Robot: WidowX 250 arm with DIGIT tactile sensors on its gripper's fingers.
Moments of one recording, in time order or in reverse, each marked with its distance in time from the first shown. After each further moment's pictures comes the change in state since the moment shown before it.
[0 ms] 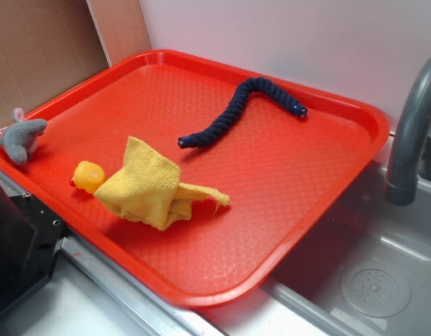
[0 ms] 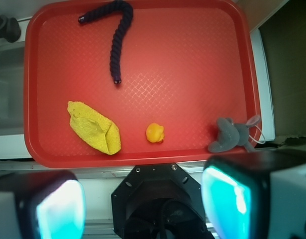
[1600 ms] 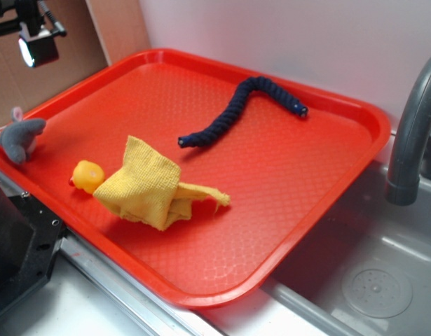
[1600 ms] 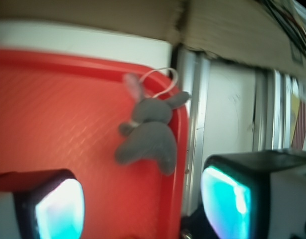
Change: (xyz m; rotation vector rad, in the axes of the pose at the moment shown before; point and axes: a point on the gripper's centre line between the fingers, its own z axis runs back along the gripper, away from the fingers) arm 0.009 0.133 -0.119 0.236 0.013 1.485
